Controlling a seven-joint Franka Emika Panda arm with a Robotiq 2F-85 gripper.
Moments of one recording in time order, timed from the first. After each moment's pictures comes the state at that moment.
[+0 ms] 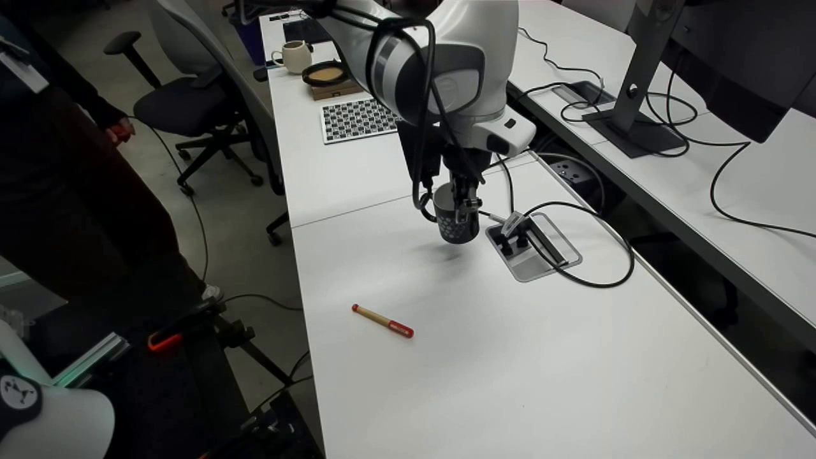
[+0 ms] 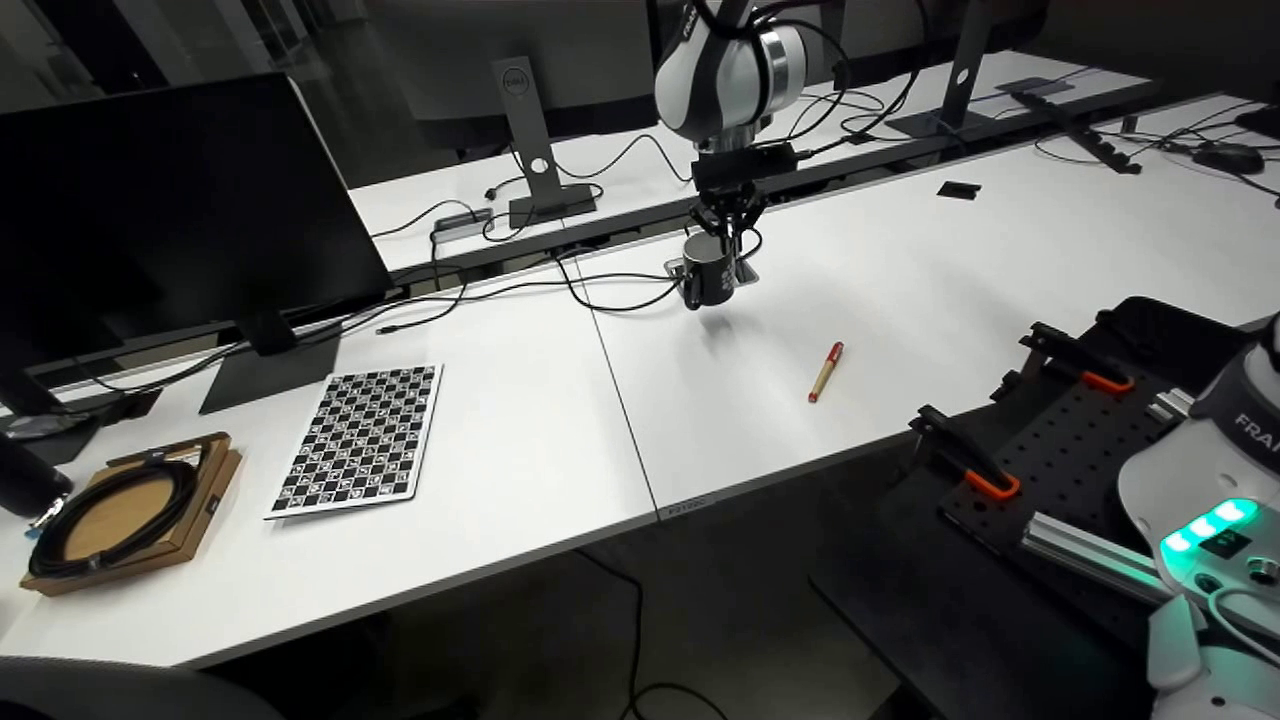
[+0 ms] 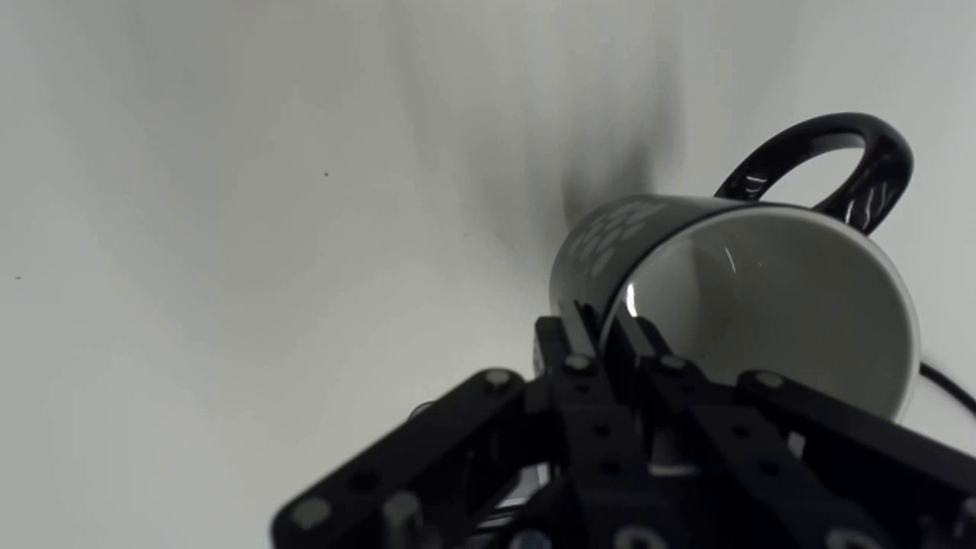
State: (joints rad) arm 0.10 0.69 -0.14 -1.84 0.11 2.50 0.40
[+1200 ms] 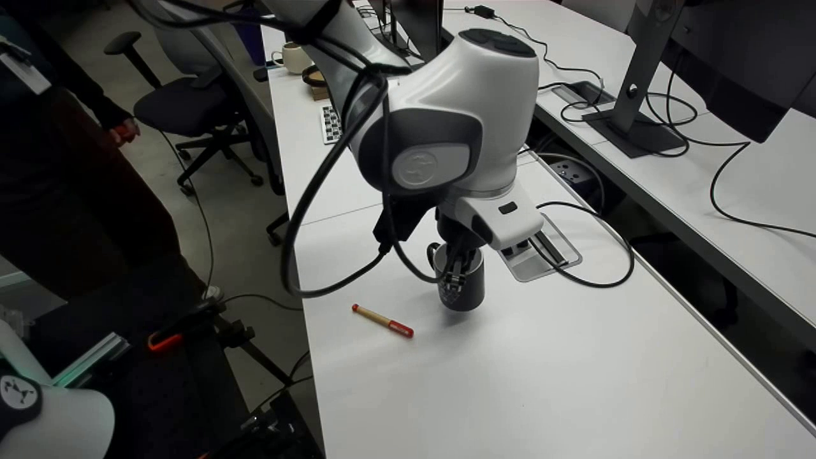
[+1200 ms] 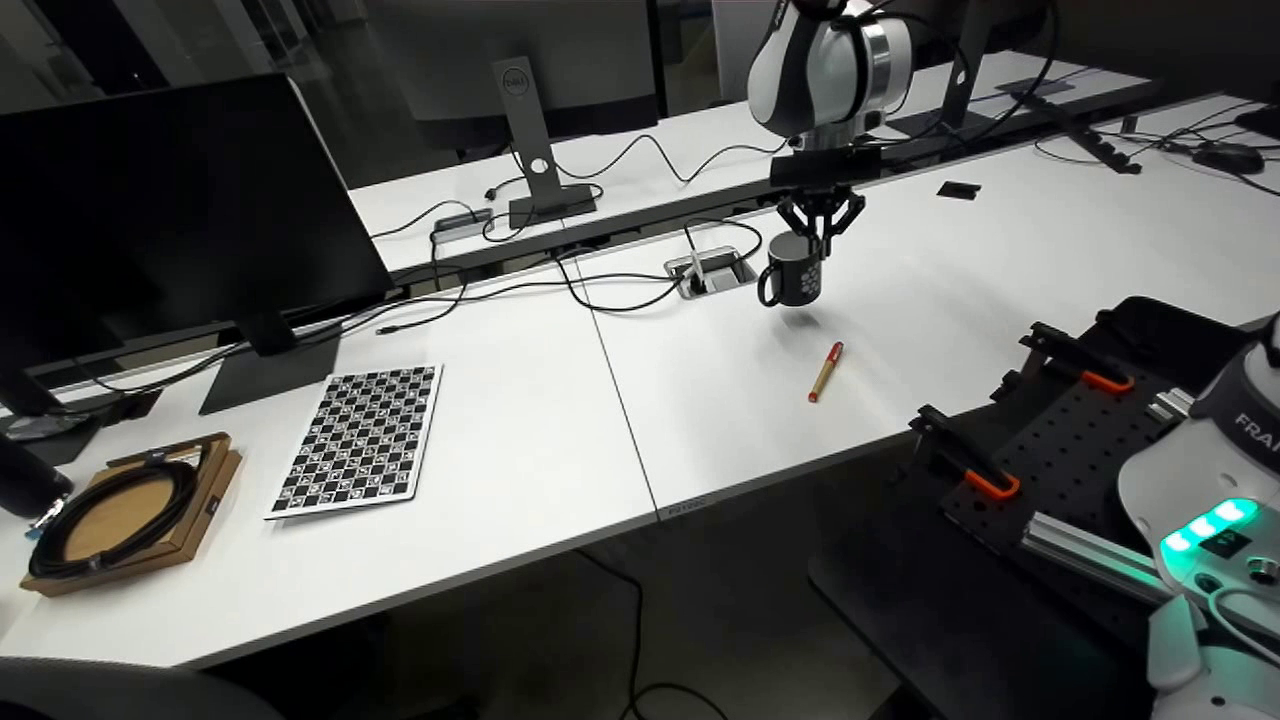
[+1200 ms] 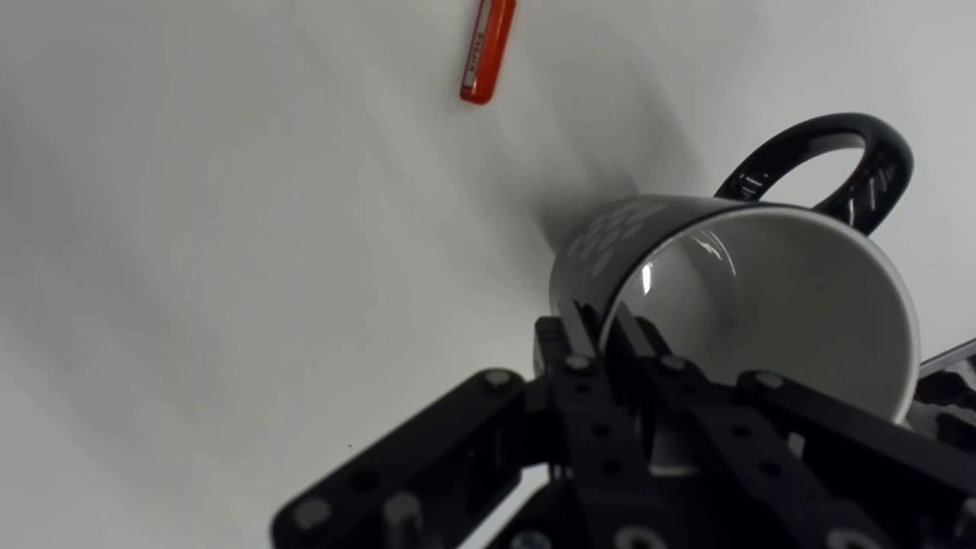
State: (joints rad) arm 0.02 0.55 -0.23 -2.14 0.17 2.61 0.57
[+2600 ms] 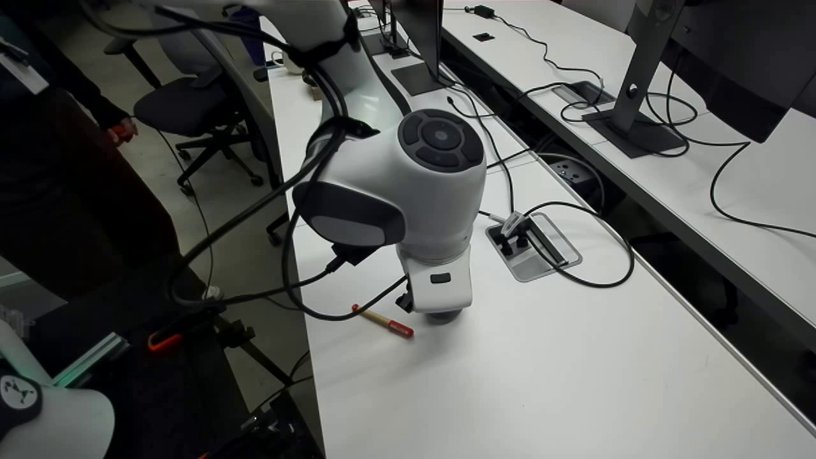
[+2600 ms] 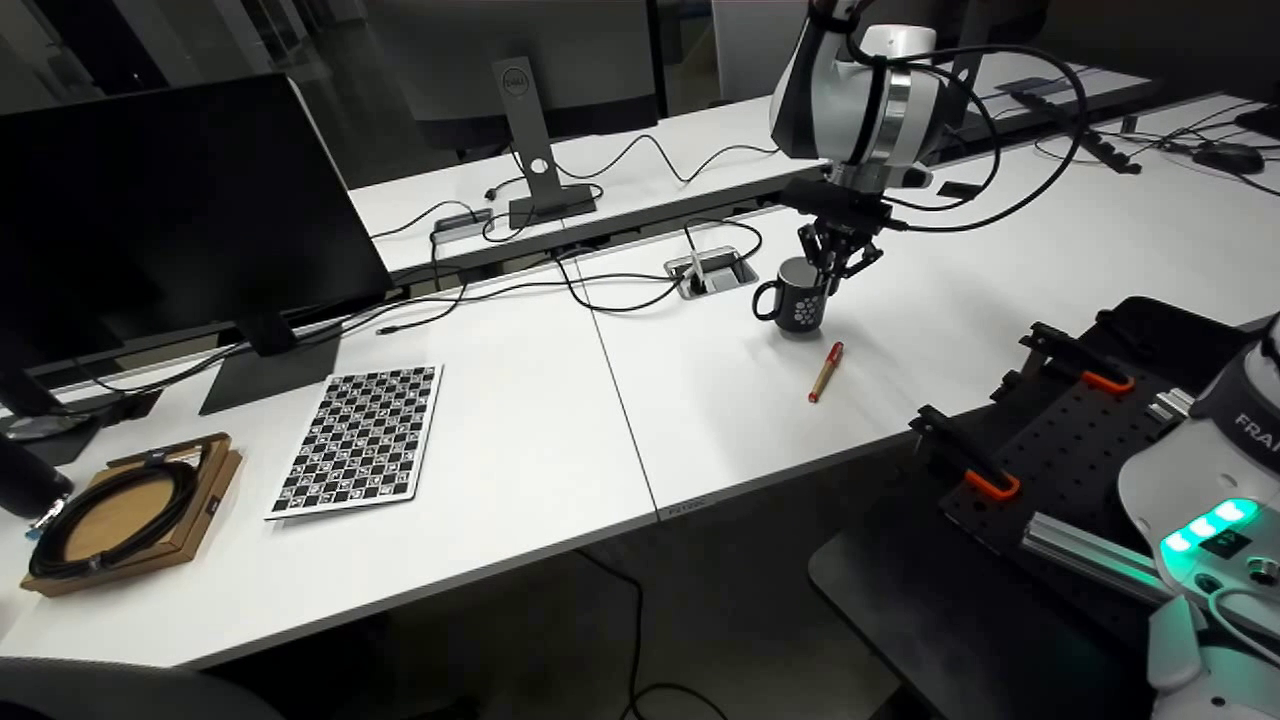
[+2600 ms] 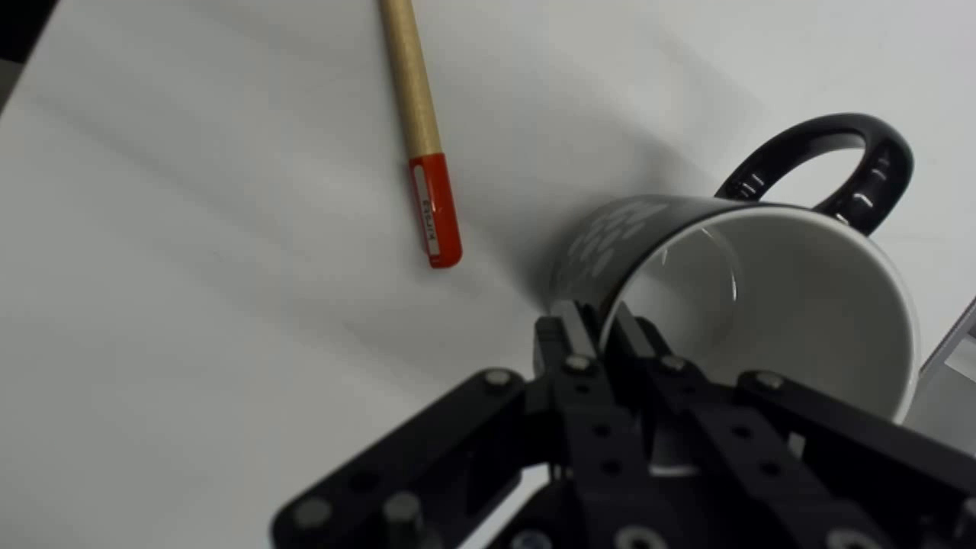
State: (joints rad) arm -0.16 0.55 -0.02 -2.32 0.65 2.85 0.52
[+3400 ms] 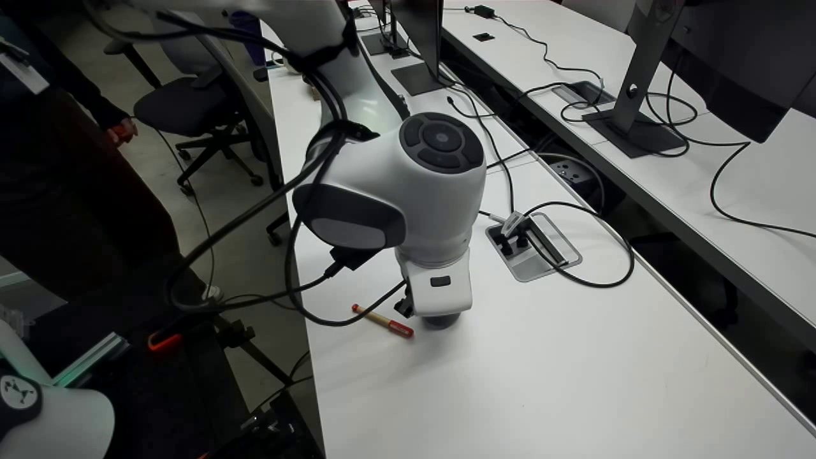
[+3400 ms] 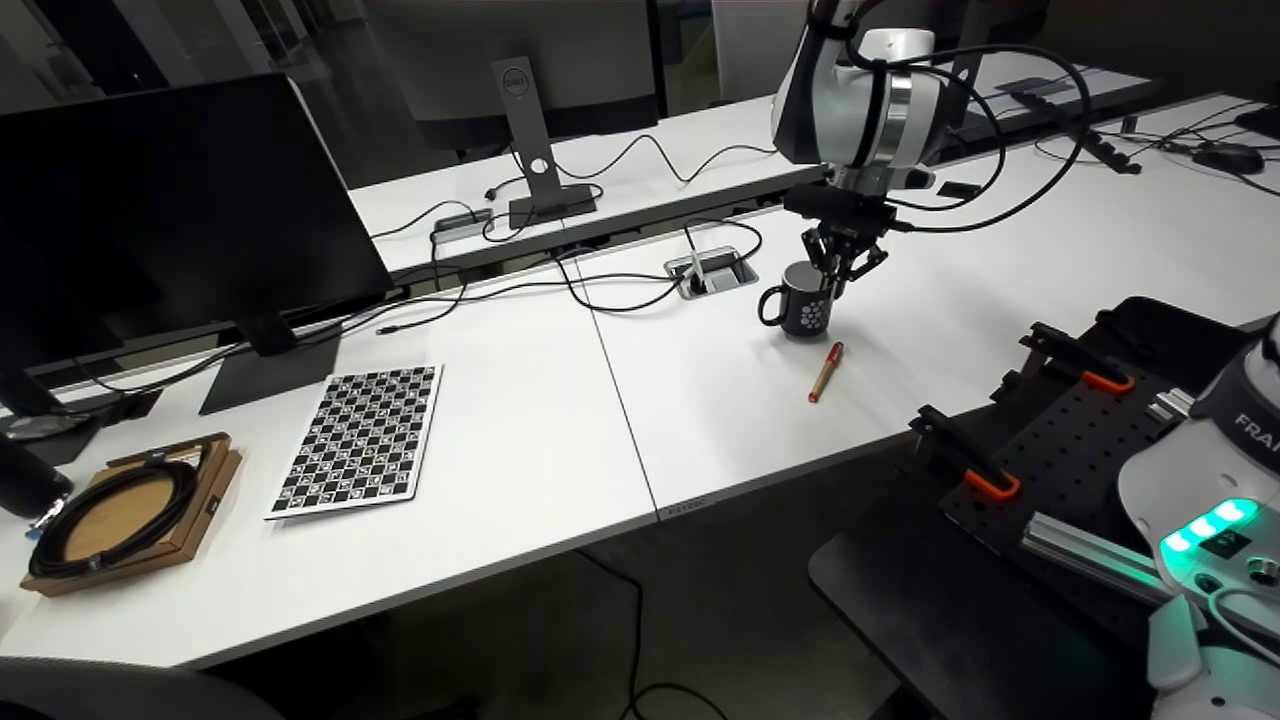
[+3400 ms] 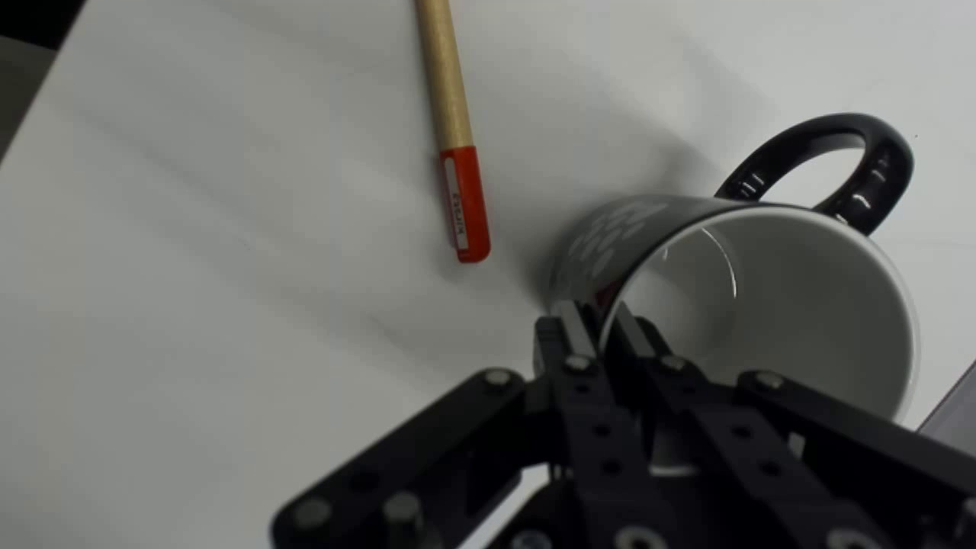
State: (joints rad) arm -0.11 0.56 -0.07 -2.32 0.64 2.83 0.52
